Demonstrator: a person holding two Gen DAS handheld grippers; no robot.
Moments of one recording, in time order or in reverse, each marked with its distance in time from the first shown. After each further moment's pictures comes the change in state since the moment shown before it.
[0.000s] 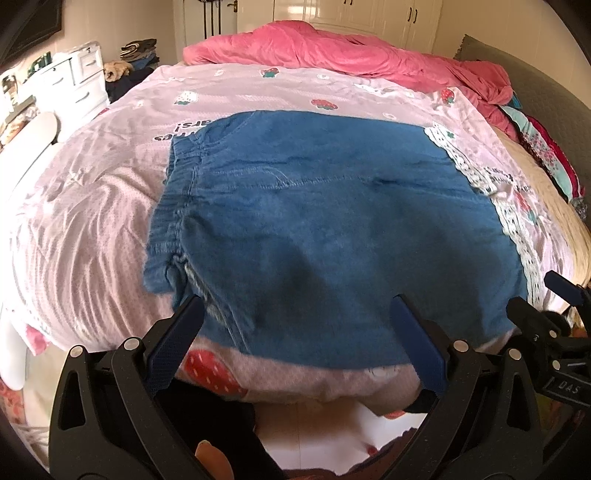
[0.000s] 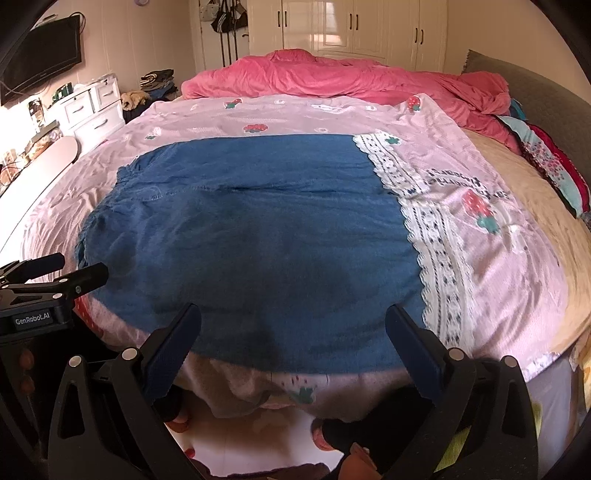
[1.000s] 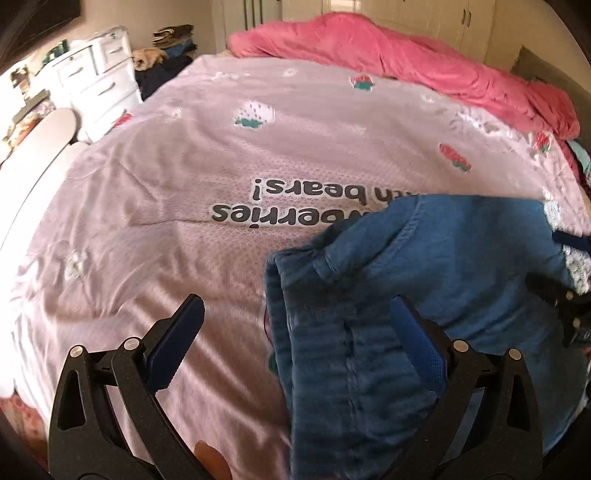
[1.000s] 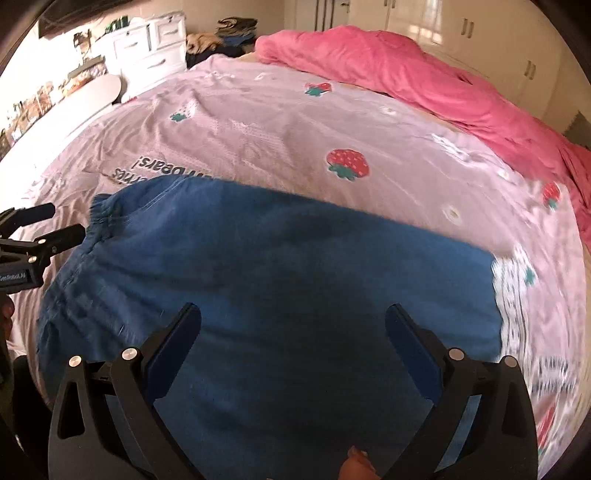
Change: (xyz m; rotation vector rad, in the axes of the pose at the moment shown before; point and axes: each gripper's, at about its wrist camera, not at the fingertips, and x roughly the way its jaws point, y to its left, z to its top) left arm 0.118 0.135 0.150 -0.055 0.044 0.124; right arm 0.190 0.079 0.203 -0.345 0.125 0.160
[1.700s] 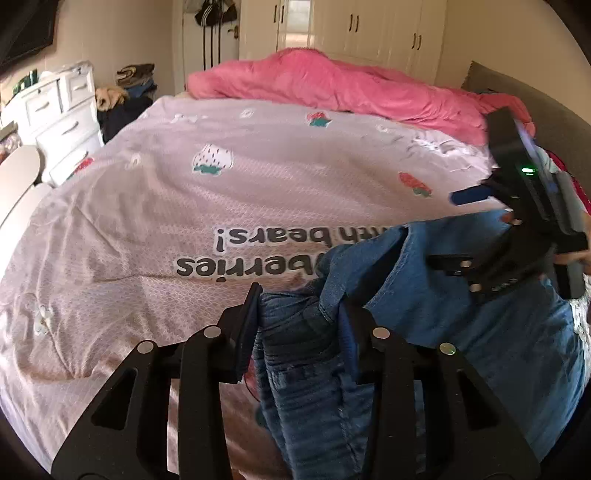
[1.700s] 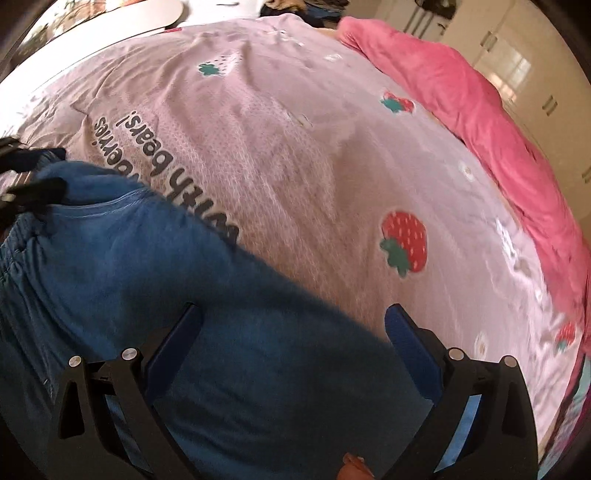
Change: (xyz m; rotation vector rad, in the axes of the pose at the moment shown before) left arm -0.006 0.002 -0.002 0.080 -0.188 -0.153; right arm 0.077 0.021 0.067 -0.381 0.084 0.003
